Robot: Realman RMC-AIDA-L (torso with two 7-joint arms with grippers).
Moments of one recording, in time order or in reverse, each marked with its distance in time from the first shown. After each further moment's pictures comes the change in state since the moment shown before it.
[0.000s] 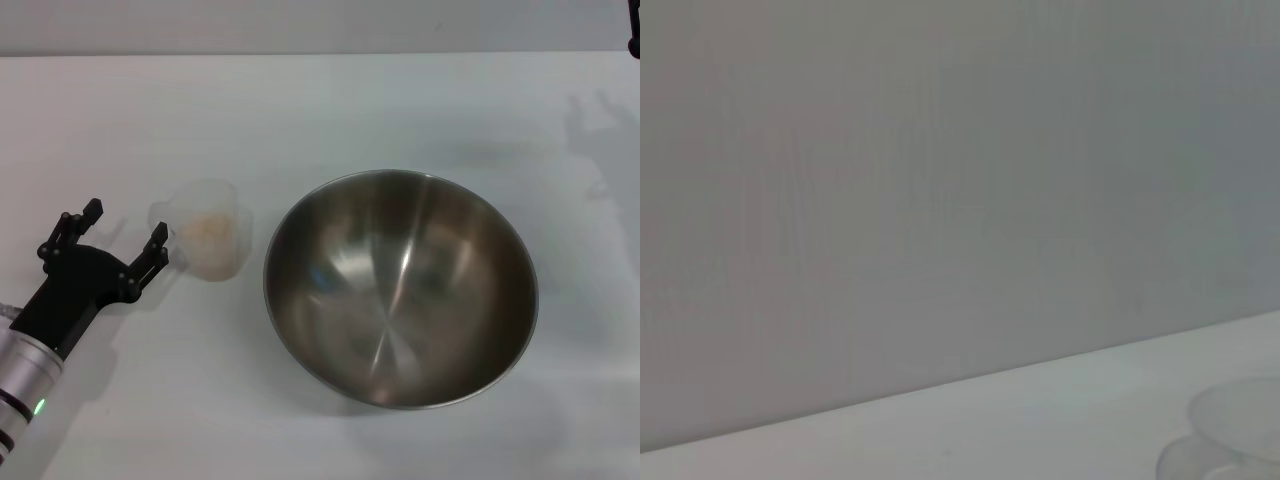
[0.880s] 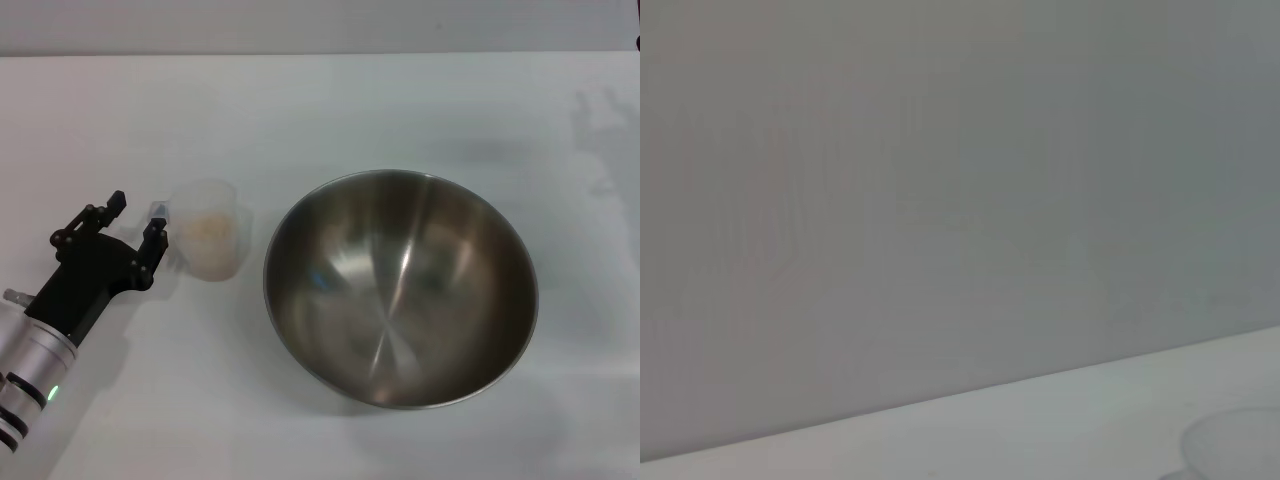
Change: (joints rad) left arm -0.015 0.000 -0.022 -0.042 0.007 -0.037 0.009; right arm 0.010 -0.005 0.023 0.015 -0.001 0.011 0.000
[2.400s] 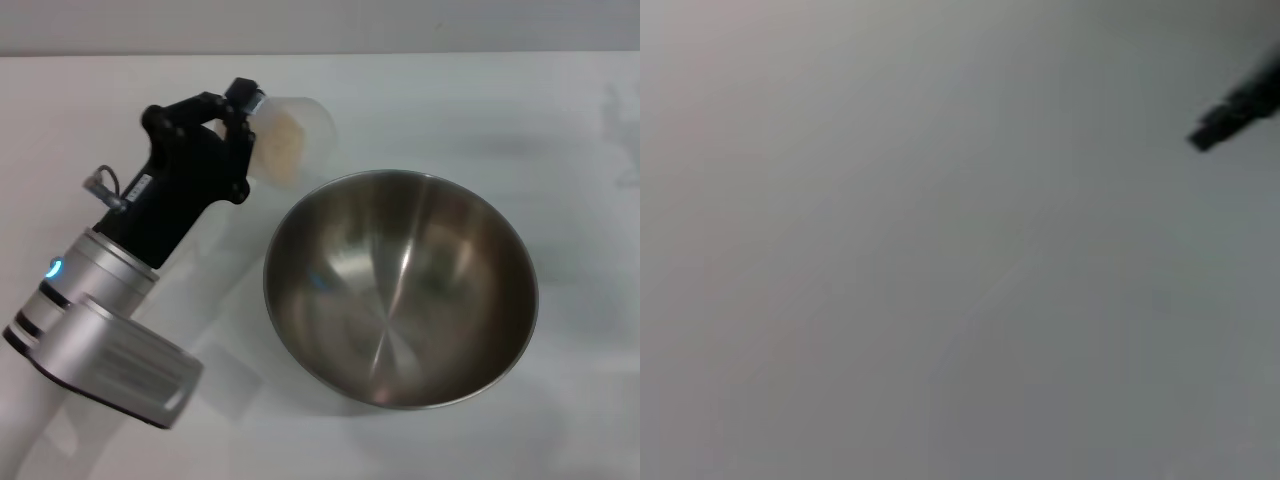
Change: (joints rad) left arm -0.153 -0.003 0.119 -0.088 0.002 0.302 1.039; right arm 0.000 -0.018 0.078 0.001 -0.005 -0.010 0.000
